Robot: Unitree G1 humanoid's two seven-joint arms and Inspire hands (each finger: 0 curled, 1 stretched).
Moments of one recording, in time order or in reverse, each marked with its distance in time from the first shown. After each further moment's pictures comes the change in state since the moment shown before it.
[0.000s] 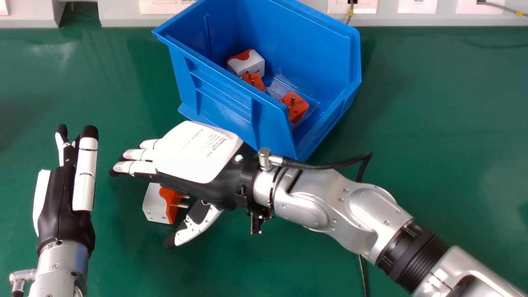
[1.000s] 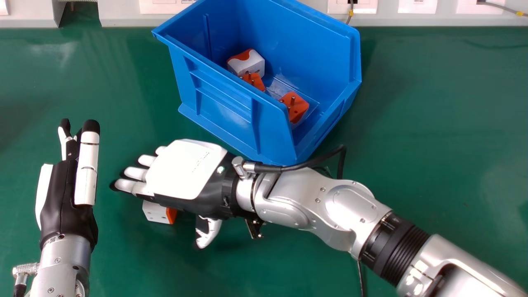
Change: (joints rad) left arm -0.023 -0.003 0.001 0.002 -0.009 0.010 -0.006; right arm -0.065 0.051 0.101 0.106 -0.109 0.076 0.075
